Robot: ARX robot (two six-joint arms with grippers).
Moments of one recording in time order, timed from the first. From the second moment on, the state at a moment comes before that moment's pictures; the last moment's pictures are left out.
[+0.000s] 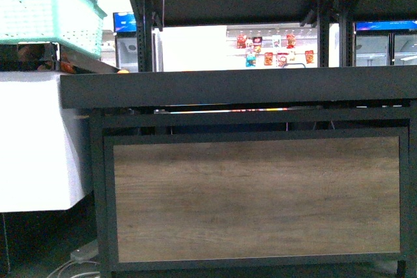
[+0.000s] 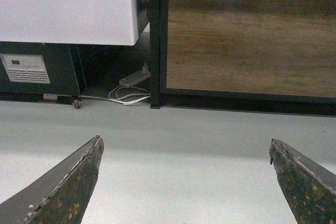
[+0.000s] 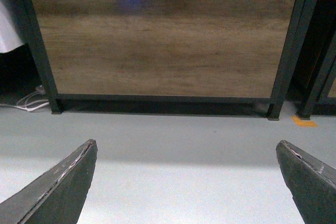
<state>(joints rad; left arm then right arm) 0.00 0.00 0.01 0.00 0.00 0.00 0.00 0.00 0.02 0.00 0.00 0.00</state>
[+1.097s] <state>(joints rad) 0.00 0.00 0.01 0.00 0.00 0.00 0.00 0.00 0.02 0.00 0.00 0.00</state>
